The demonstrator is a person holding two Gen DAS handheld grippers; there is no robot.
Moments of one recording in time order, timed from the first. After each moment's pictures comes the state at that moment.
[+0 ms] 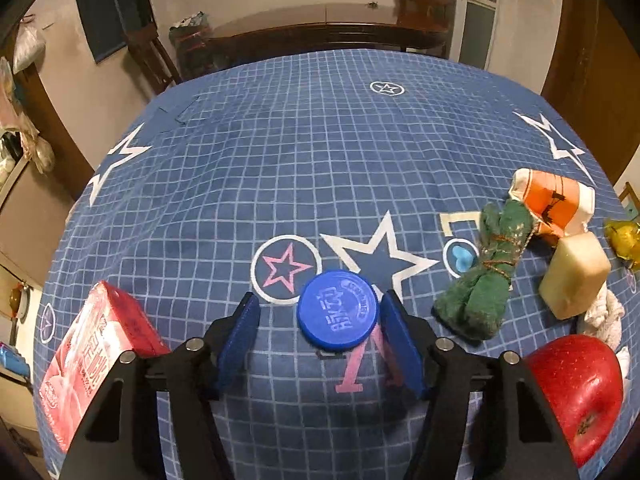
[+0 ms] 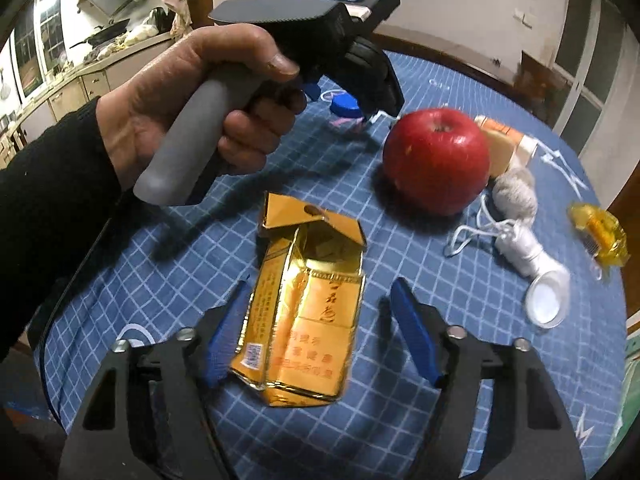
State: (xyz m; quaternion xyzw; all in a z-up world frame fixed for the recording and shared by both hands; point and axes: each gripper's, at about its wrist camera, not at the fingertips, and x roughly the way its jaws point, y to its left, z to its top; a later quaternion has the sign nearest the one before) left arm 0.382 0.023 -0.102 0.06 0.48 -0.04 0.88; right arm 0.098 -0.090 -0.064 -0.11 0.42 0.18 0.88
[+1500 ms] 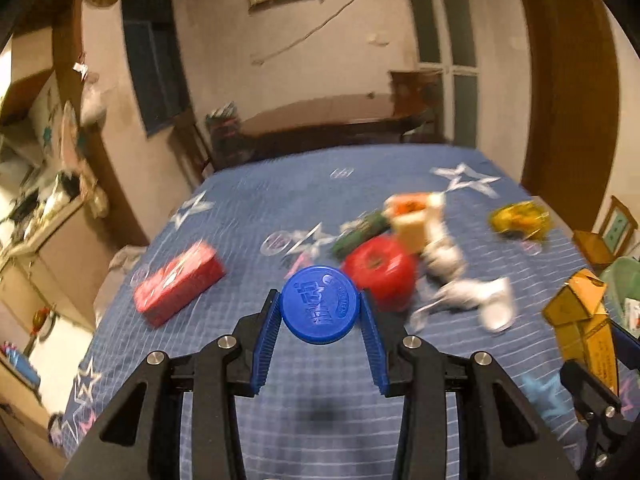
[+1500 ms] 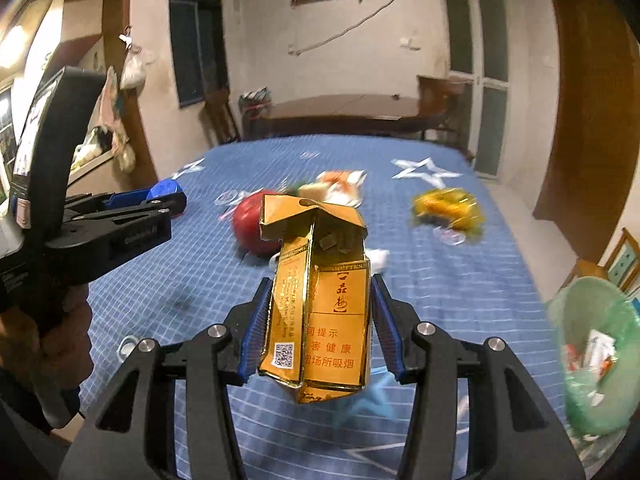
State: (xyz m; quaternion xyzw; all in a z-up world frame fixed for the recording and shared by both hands) left arm 0.129 -0.060 -0.007 0.09 0.30 -0.01 0.95; right arm 0.015 -0.243 0.008 0.02 0.29 0.07 0.96
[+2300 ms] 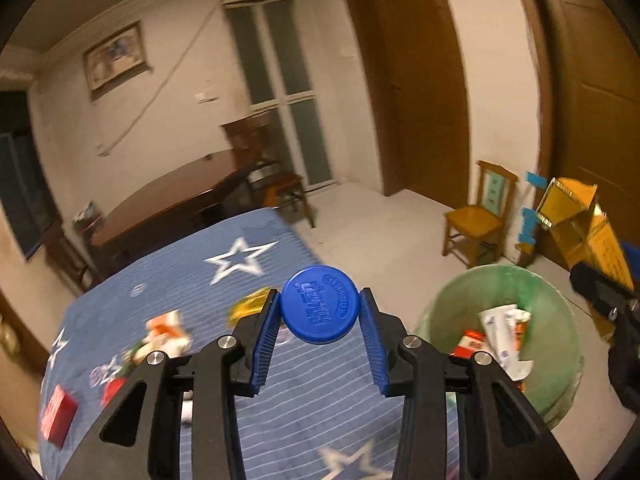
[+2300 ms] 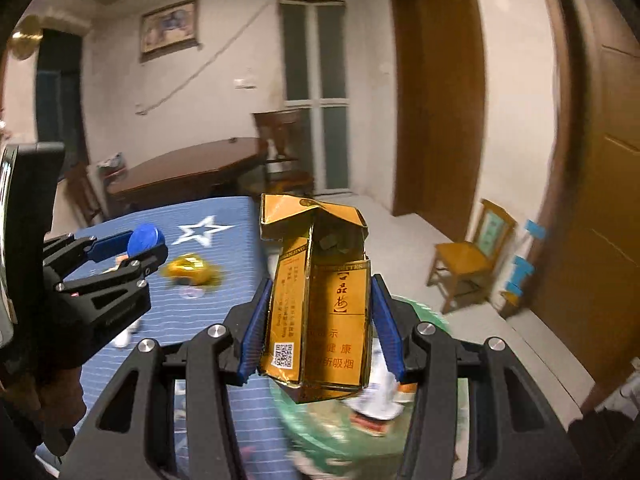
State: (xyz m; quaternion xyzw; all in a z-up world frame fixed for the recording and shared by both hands) left arm 0.098 -0.368 0.029 0.19 0.24 -0.26 0.92; right arm -0.048 -0.483 0.059 0.08 0.24 -0.20 0.95
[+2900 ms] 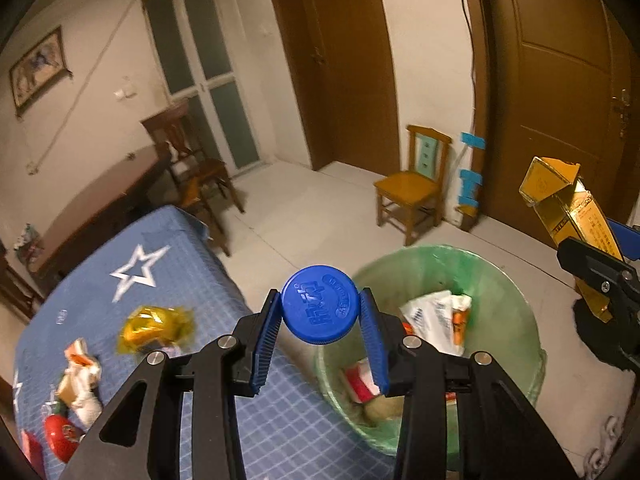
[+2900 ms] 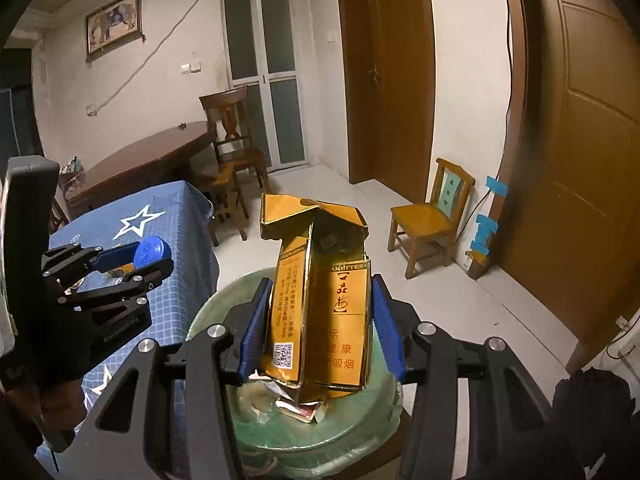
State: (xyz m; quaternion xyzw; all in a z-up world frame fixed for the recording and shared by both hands) left arm 0.099 -0.477 -0.030 0.23 0.29 -0.37 0.85; right arm -0.066 -0.547 0.019 0.12 0.28 -0.25 0.92
